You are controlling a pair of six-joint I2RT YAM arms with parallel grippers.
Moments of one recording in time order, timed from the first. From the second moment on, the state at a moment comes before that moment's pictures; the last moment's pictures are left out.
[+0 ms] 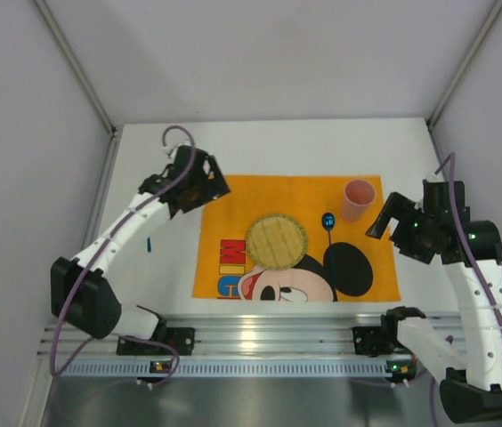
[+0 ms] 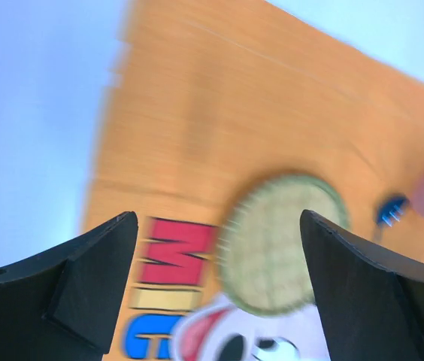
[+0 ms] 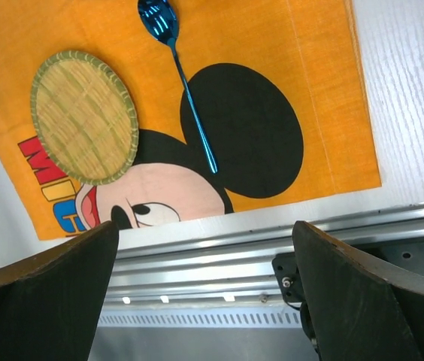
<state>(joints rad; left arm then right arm) -0.50 1.45 1.26 -0.64 -0.17 -0.78 0.07 0.86 1.18 -1.27 -0.08 0.55</state>
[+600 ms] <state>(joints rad) 0.13 1.56 1.00 -0.53 -0.11 -0.31 0.06 0.94 1.15 -1.25 -0.09 0.54</state>
